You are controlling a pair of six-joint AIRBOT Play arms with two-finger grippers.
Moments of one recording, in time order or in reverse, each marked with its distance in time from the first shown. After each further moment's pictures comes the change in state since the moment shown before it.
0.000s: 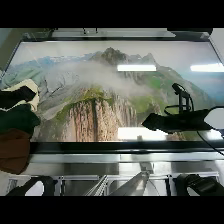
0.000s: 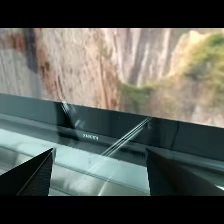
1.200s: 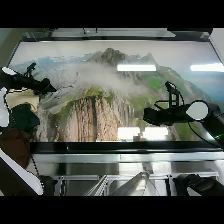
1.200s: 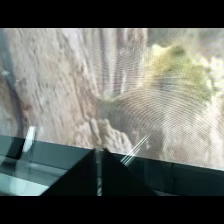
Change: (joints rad) left arm -0.025 -1.012 0.893 -0.347 -0.476 0.213; right arm 0.000 -0.158 0.000 -0.002 -0.172 -0.003
